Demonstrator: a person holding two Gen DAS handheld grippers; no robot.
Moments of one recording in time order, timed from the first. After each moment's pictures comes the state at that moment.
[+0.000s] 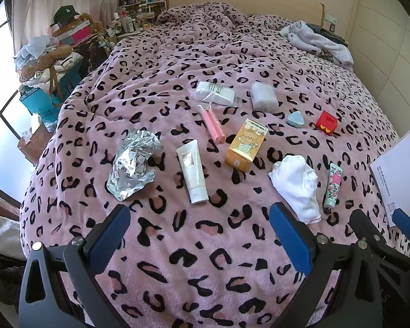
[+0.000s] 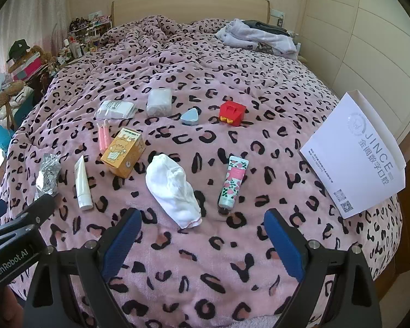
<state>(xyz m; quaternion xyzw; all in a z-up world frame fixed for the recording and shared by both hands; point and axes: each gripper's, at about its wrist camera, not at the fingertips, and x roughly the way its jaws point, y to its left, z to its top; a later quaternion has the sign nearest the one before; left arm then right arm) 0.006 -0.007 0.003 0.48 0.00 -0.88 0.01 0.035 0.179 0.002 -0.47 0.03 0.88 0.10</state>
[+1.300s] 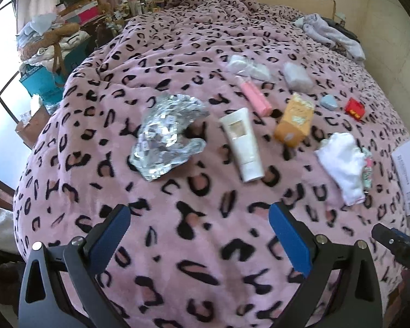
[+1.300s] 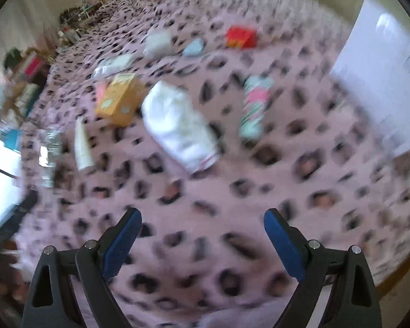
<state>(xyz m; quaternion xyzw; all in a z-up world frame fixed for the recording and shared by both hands) 0.011 -0.084 -0.059 0.50 0.01 -0.86 0.02 0.044 0.198 -0.078 -0.55 0.17 0.82 0.03</state>
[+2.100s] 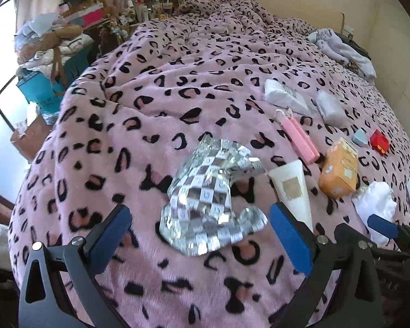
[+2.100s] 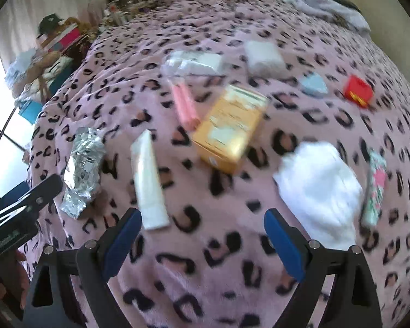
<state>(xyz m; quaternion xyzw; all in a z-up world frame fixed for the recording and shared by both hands) -0.077 -0.146 -0.077 0.48 0.03 -0.88 0.01 -0.066 0.061 -0.090 -0.52 0.06 0.85 -0.06</state>
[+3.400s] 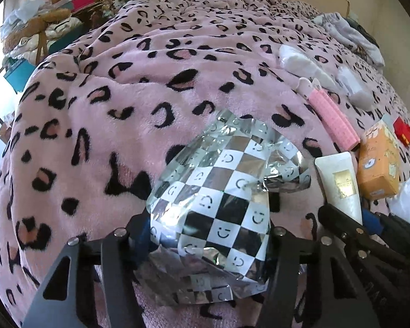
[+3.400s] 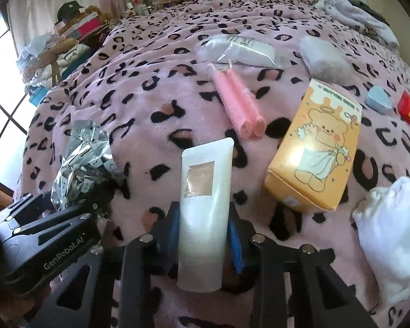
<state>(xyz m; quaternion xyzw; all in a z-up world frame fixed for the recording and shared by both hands) -0.109 -0.144 -0.152 0.51 0.03 -0.86 0.01 -0.106 0.018 -0.143 -0.51 0.05 0.85 -0.10</state>
